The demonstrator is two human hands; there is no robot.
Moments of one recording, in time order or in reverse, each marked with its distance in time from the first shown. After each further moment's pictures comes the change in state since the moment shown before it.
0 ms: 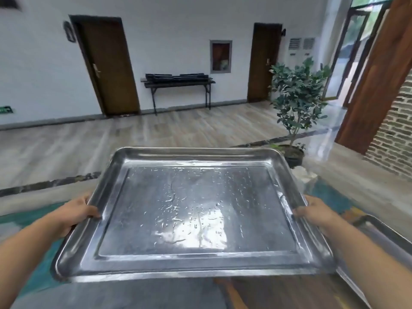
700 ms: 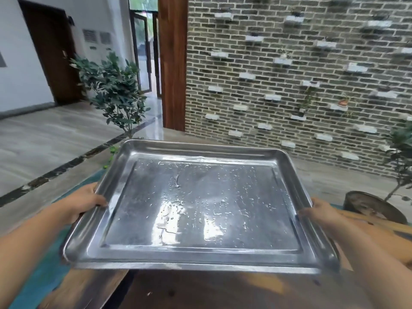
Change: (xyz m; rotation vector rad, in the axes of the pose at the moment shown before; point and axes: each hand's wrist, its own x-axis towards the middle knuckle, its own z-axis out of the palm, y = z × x) left_hand 0.095 0.280 0.351 0.260 -0.740 0.521; right_hand -0.246 0.121 -0.176 0.101 0.858 0.488
